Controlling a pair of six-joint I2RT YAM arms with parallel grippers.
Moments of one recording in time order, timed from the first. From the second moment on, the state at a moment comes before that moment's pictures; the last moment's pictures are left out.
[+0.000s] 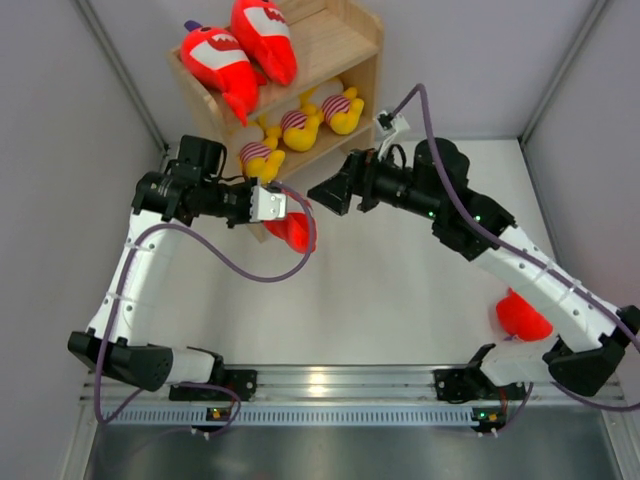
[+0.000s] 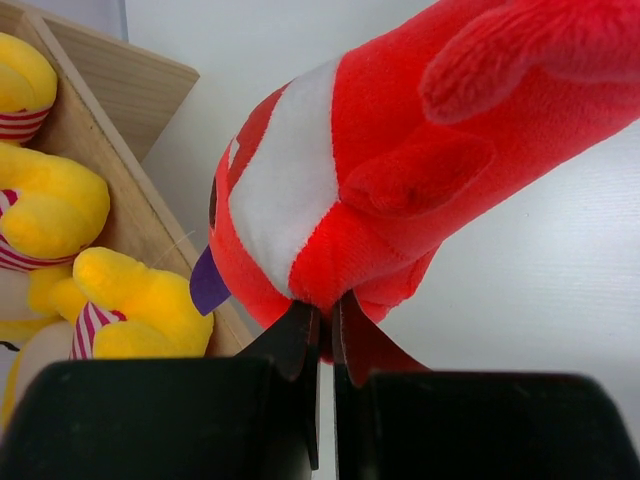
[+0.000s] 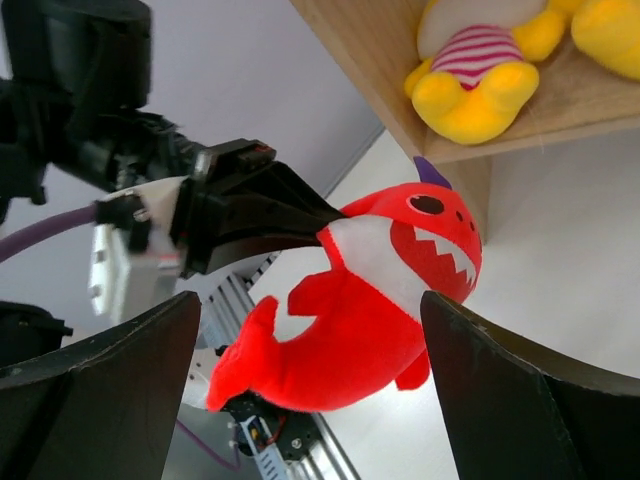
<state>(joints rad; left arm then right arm) -0.28 1.35 1.66 -1.22 0.66 1.32 0.80 1.28 1.51 -0.33 -0.22 0.54</state>
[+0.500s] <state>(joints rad) -0.28 1.31 1.66 -1.22 0.65 1.33 0.86 1.46 1.32 -0.14 -0.26 0.82</state>
